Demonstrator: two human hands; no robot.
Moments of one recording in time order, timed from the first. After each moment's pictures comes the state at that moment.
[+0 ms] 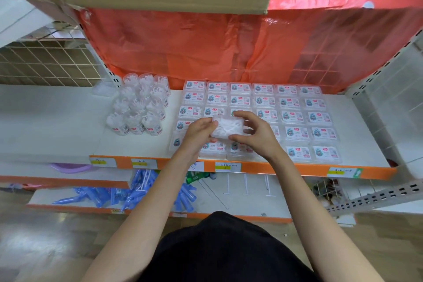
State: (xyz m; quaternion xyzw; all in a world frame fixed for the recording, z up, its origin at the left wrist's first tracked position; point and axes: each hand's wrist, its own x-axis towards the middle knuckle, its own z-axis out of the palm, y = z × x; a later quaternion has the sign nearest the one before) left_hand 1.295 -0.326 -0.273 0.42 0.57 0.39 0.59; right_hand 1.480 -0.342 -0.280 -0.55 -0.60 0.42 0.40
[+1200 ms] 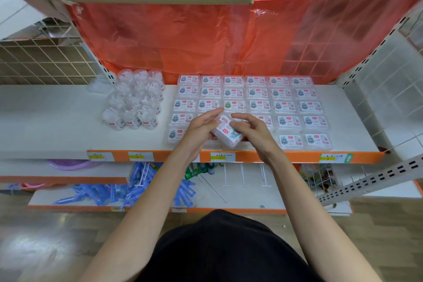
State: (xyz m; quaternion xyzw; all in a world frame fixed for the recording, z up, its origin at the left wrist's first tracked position) left_hand 1.306 -0.356 -0.258 0.44 0.48 0.38 0.66; right_hand 1.480 -0.375 -0.278 -0.55 -0.41 0.57 0.45
